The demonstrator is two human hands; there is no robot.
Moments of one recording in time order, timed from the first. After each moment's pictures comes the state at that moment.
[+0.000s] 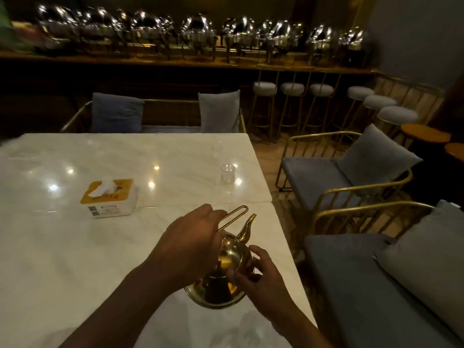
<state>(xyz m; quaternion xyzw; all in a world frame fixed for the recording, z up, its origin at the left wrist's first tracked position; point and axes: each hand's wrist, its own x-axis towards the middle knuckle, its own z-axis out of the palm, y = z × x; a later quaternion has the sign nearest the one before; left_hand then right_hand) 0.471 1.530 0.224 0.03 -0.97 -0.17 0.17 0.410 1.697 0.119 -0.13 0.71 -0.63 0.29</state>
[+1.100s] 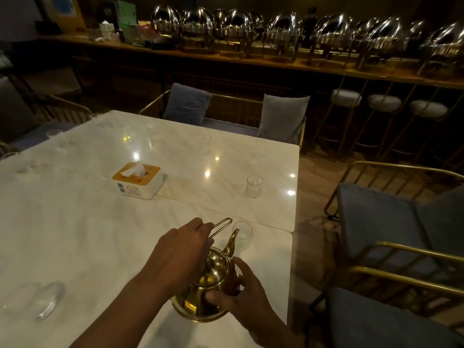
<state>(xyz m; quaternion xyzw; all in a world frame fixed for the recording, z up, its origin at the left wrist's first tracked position) 0.362 1.577 0.186 0.28 -0.95 -0.06 0.13 0.259 1.710 0.100 -0.26 0.66 -0.54 0.46</state>
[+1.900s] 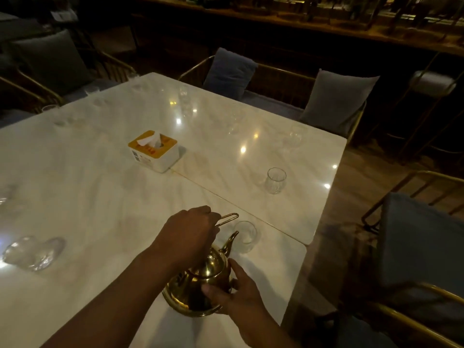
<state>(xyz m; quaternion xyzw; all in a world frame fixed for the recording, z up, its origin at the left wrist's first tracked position) 0.270 1.544 0.145 0.36 -0.93 -0.04 0.06 0.173 1.677 0.036 -0.20 0.61 -0.48 0.59</state>
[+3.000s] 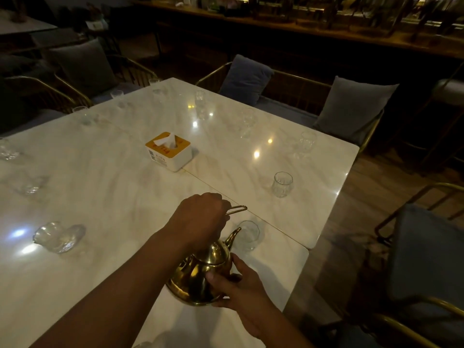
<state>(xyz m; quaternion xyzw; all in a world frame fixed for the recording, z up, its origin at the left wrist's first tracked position) 0.251 1.558 0.179 0.37 -0.93 -0.01 0.06 0.155 1.684 0.055 -0.20 0.53 -0.46 0.68</state>
